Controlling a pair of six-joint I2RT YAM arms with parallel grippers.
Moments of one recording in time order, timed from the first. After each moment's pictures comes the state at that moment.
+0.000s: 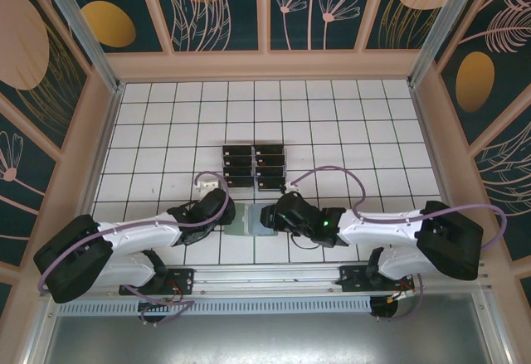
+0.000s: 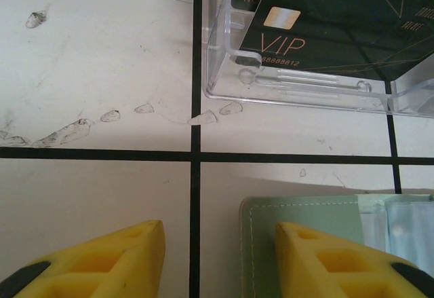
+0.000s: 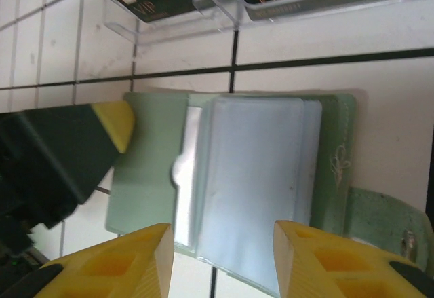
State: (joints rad) left arm -0.88 1.24 0.38 -0.10 -0.31 -0.88; right arm 1.16 1.32 0.53 0.02 0.14 1.10
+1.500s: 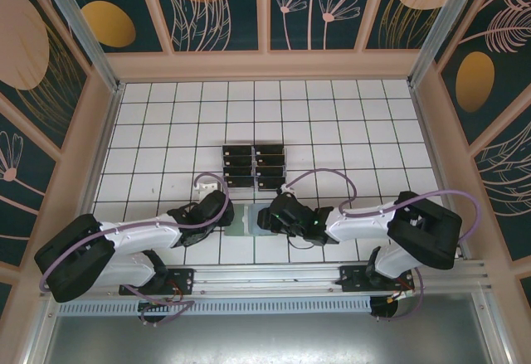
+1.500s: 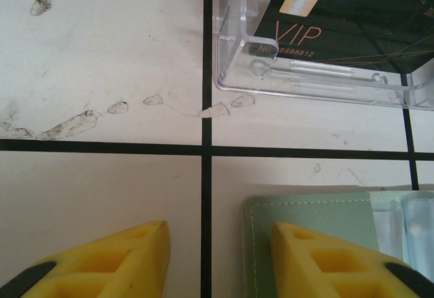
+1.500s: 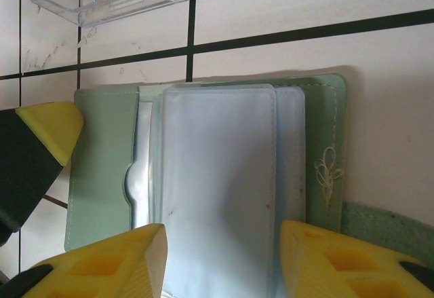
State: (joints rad) left arm -0.88 1.25 0.35 -0.06 -0.32 -0.88; right arm 1.14 1.47 0.53 0.12 0.10 1.11
